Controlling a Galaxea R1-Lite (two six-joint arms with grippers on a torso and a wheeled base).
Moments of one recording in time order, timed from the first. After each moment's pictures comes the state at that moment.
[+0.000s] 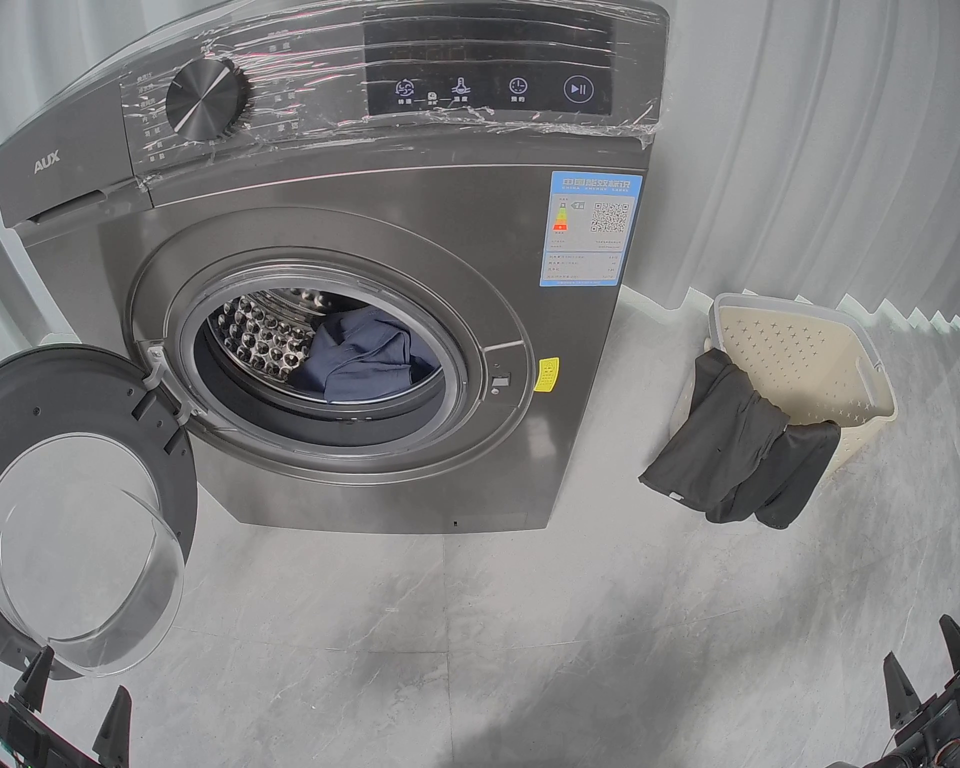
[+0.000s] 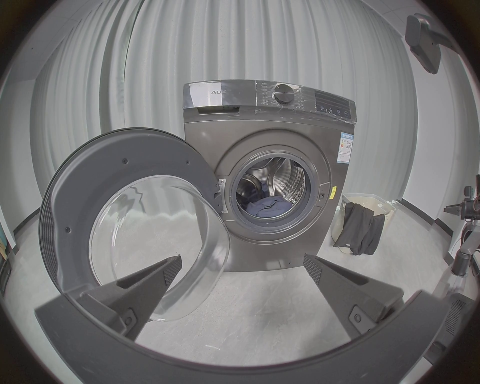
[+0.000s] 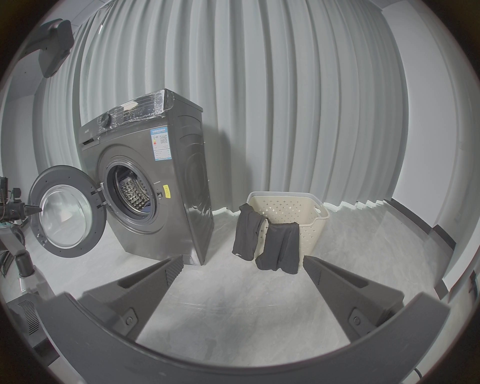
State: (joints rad) left arm 0.00 0.02 -0.02 0.01 -0.02 0.00; right arm 0.01 0.01 -0.02 0.01 0.02 0.00
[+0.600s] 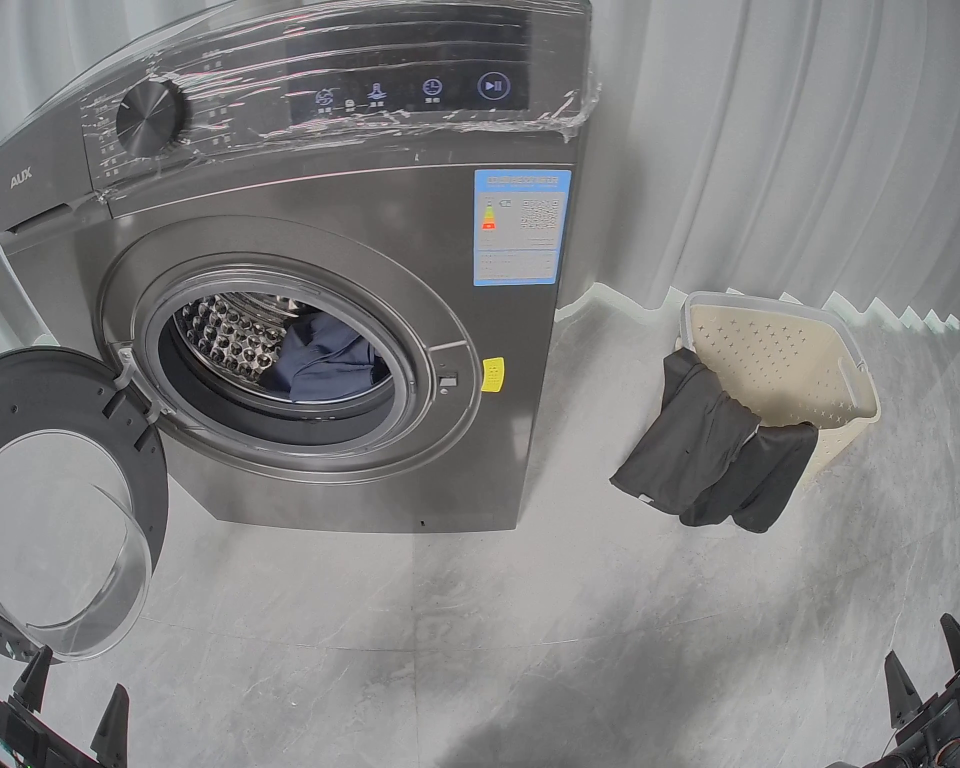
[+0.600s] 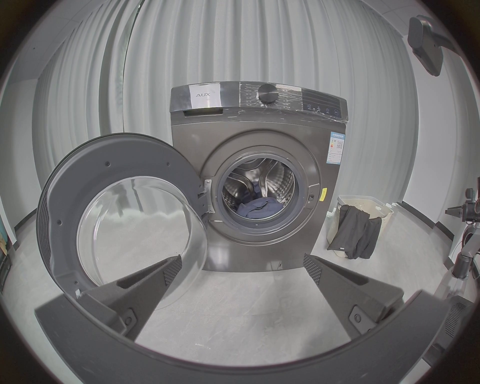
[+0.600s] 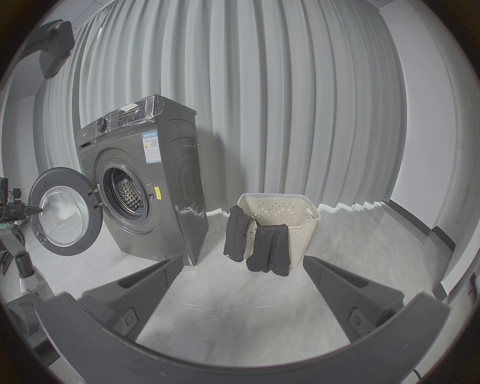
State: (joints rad) left arm 0.00 0.01 -0.02 0.01 0.00 -0.01; right arm 0.01 0.01 -0.02 0.01 0.02 0.00
